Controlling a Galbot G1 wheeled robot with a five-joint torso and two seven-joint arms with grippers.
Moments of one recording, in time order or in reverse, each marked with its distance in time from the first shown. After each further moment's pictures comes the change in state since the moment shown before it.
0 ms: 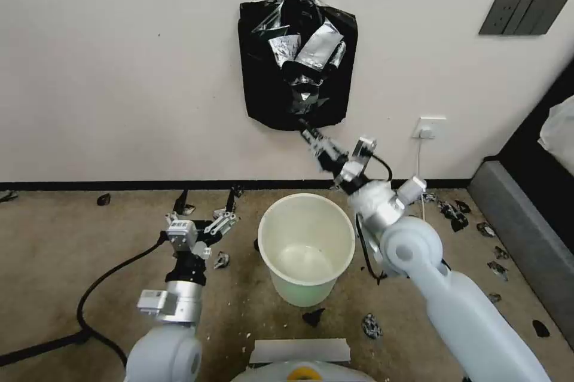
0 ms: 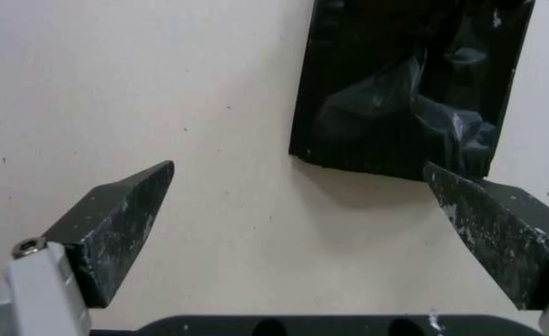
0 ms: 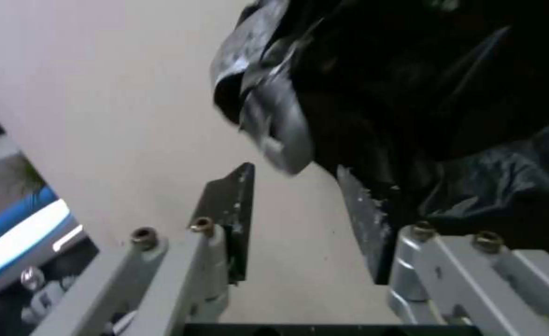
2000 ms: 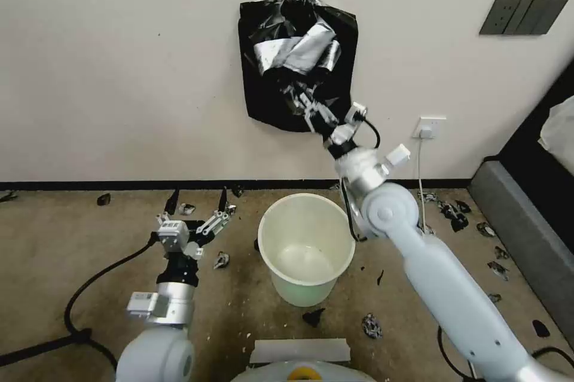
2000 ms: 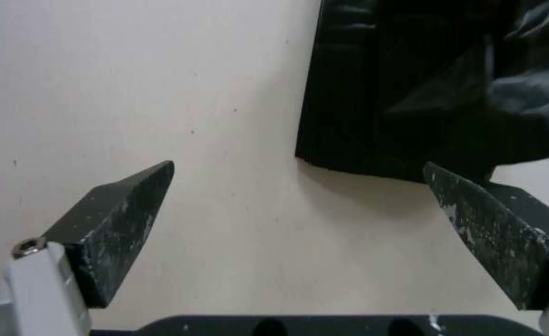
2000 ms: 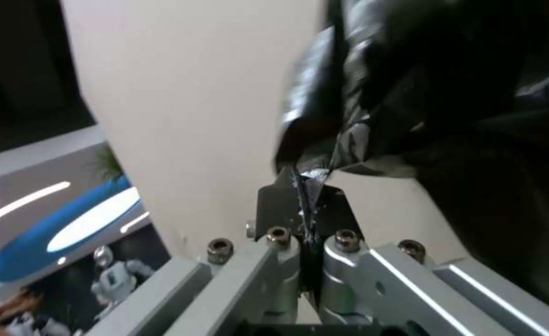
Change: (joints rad) left arm 0.011 0.005 -0.012 -0.010 -0.007 -0.001 -0.003; right arm 0.104 -0.007 -0.112 -0.024 -0.026 0.067 -0.142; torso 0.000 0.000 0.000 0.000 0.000
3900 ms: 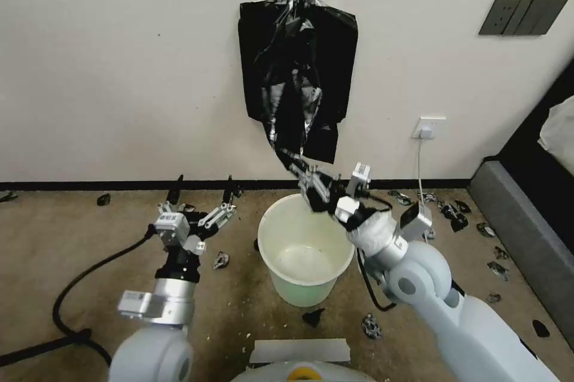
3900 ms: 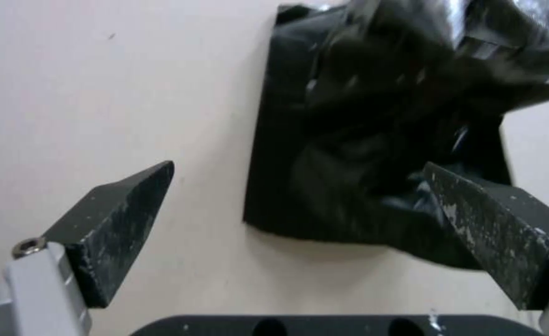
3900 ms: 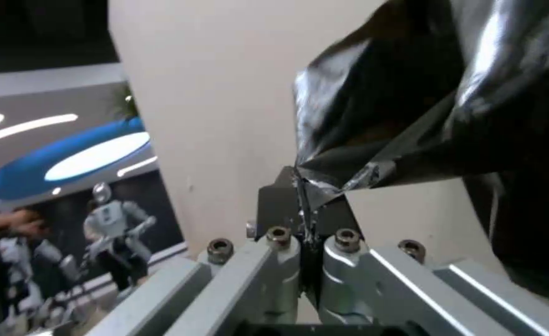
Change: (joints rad) left arm -0.018 0.177 0.011 -0.171 -0.140 0.073 -0.014; right arm -0.166 -0.069 0.014 0.147 -0.202 0.027 -0.022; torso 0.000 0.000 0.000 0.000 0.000
